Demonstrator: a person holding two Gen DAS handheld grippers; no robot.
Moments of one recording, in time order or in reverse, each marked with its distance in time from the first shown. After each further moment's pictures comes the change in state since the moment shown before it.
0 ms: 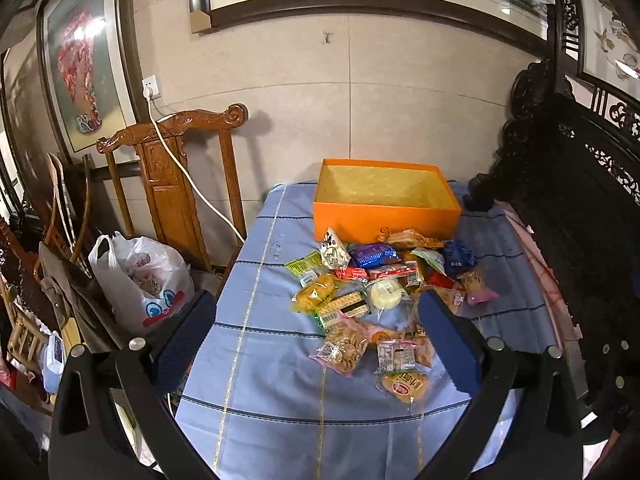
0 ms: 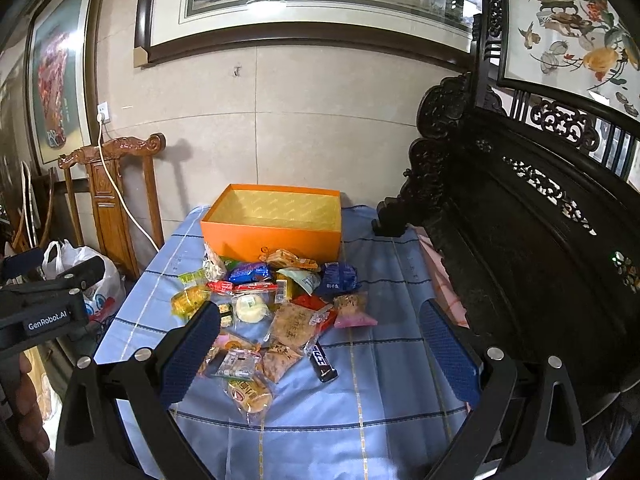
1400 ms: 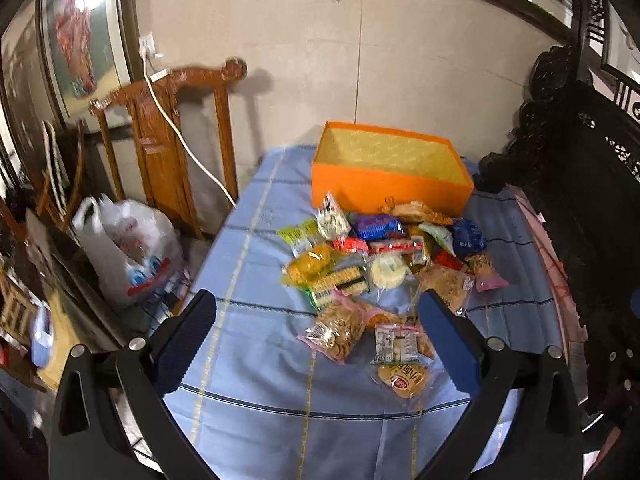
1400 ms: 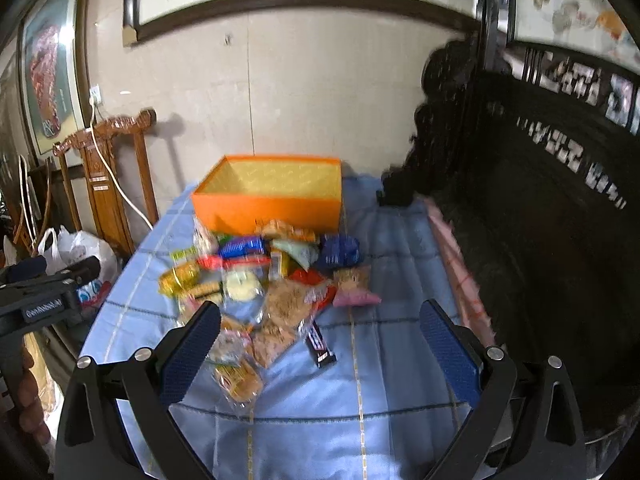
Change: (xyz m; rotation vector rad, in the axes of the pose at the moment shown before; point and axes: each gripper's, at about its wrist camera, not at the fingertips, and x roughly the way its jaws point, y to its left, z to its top) left arm 0.071 -0.002 -0.023 -0.074 0.116 -0.025; right arm 0.055 -0.017 -0.024 0.018 0.109 0.036
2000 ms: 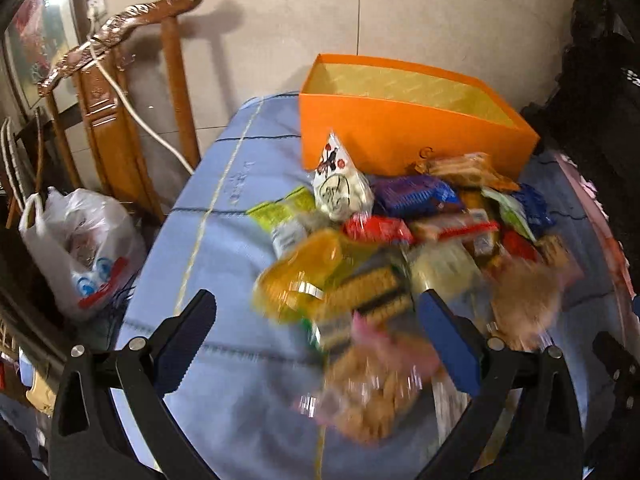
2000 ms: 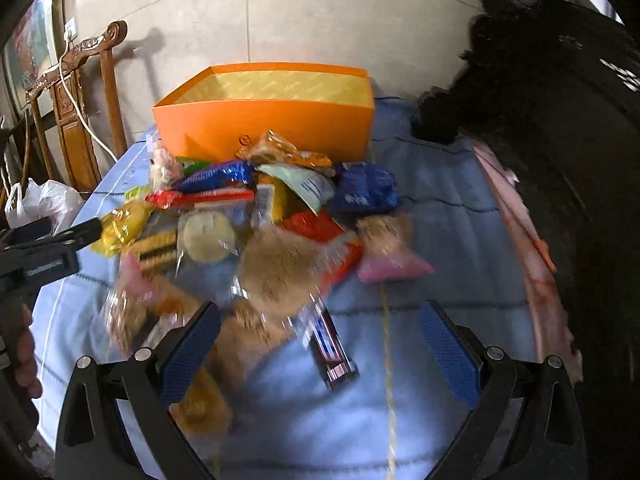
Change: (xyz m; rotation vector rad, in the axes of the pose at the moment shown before) left arm 0.206 -0.001 0.009 0.066 0.102 -0.006; right arm 0.181 0.023 -0.022 -0.062 0.200 0.008
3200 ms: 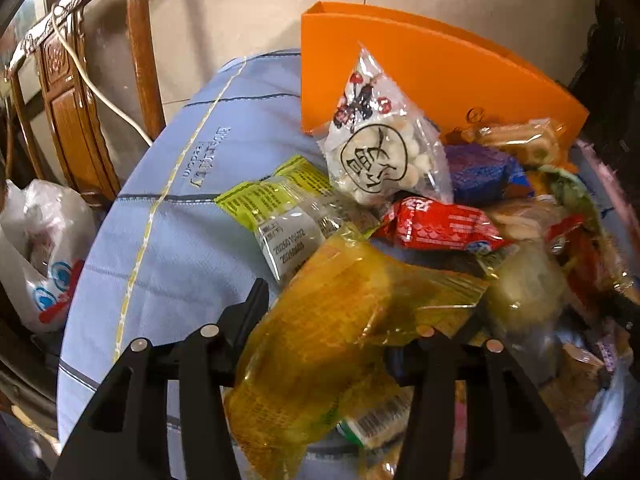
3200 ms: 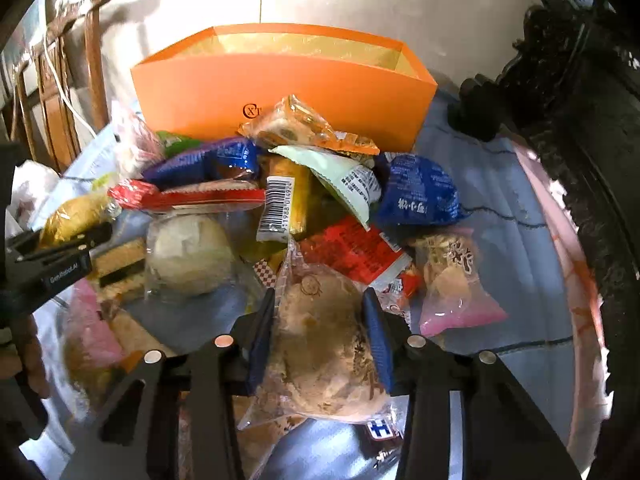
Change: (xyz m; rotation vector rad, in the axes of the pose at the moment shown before) left arm 0.101 0.024 -0.004 0.003 0.037 -0.073; right arm 0.083 0.032 0.020 -0.034 0.068 -0.005
